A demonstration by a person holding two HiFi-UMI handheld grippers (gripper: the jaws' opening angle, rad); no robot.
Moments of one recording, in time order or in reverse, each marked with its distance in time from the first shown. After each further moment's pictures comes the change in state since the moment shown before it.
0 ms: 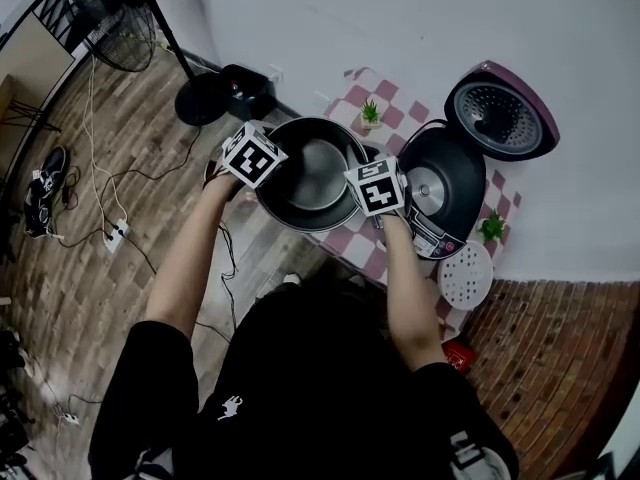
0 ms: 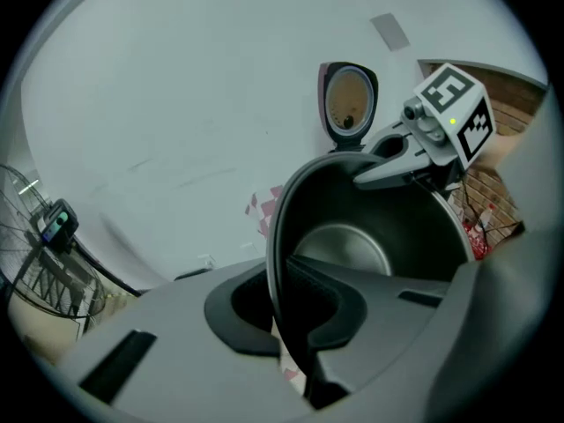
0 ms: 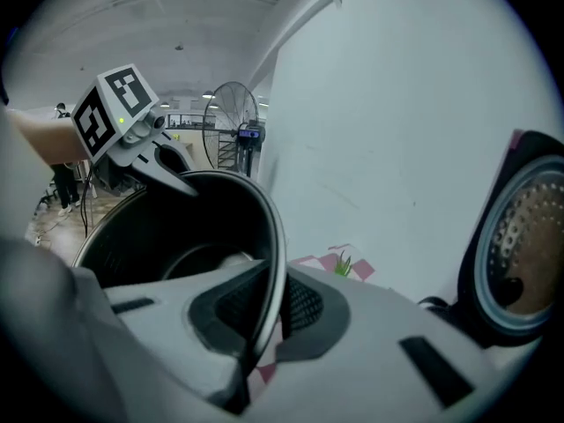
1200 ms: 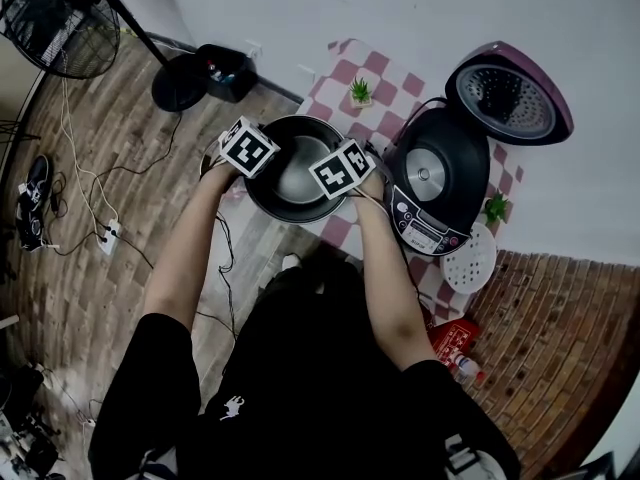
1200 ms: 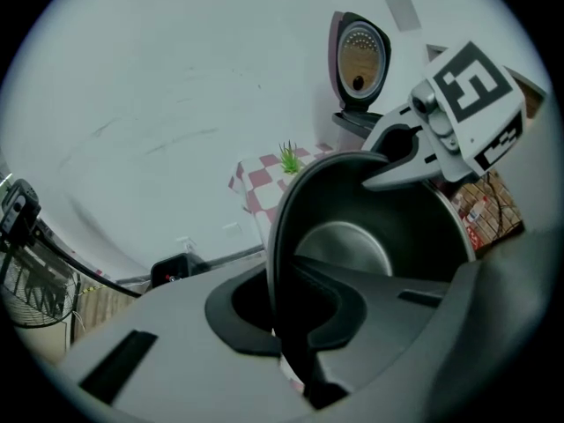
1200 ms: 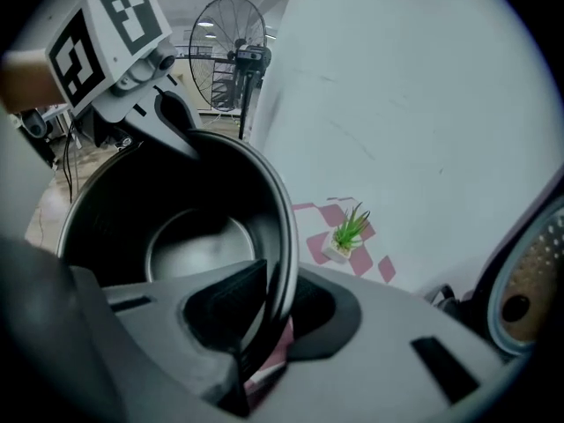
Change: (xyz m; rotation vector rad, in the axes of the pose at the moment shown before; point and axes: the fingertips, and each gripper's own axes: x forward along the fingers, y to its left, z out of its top) left arm 0.100 0.007 -0.042 0.009 0.134 -0.127; right arm 0.078 0.000 -0.059 -0.125 0.384 -0.064
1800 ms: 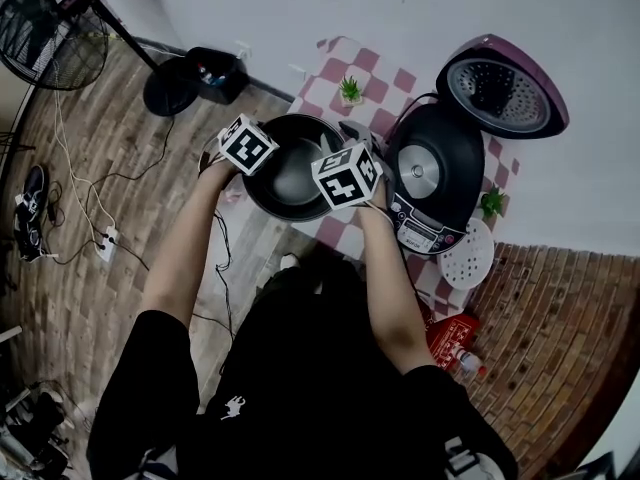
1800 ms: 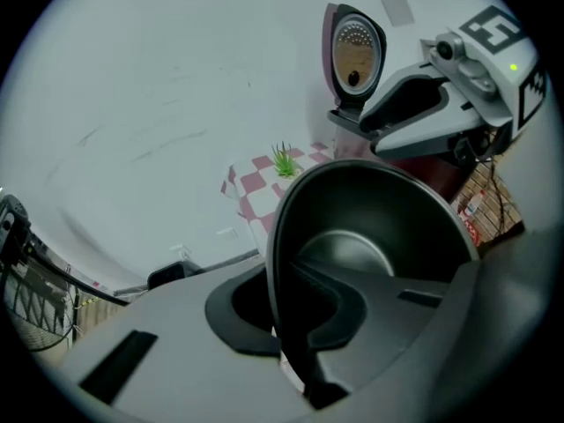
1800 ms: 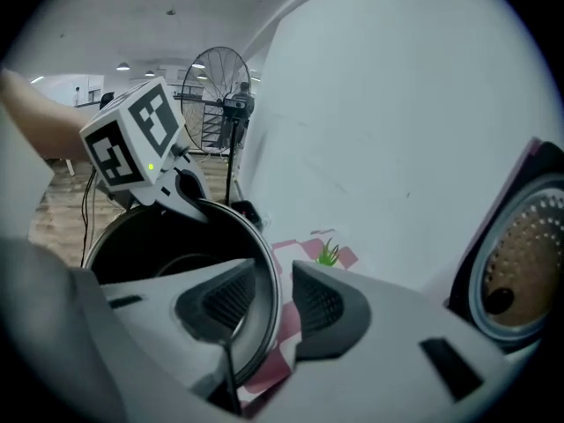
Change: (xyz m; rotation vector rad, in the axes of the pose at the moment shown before) left arm 0.016 -0.004 0.017 0.047 0.010 -0.027; right arm -0.052 -0.026 0.032 0.092 -0.227 -0.055
